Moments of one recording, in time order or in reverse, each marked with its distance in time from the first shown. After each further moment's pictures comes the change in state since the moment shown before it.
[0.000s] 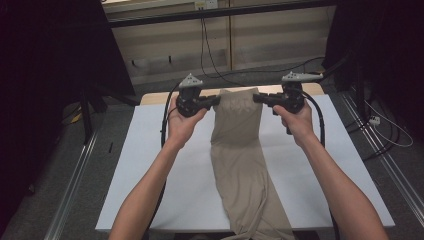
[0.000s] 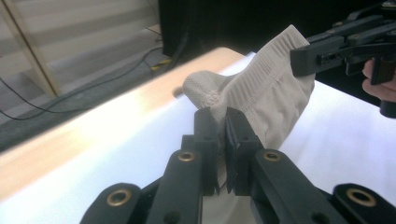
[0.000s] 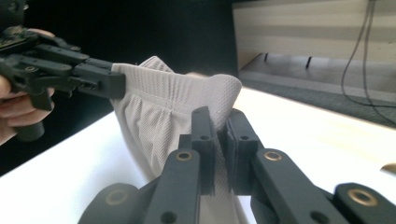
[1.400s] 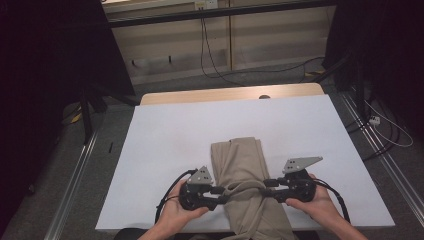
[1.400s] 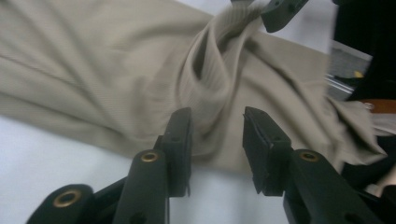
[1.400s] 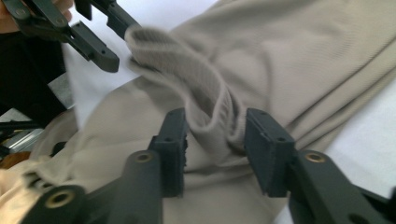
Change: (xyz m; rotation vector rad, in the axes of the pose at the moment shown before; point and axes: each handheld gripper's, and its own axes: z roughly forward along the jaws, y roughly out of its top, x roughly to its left) left arm -0.124 -0.154 -0.048 0.289 -0.300 0.068; right arm 0.102 -0.155 -0.073 0.371 0.156 -0.052
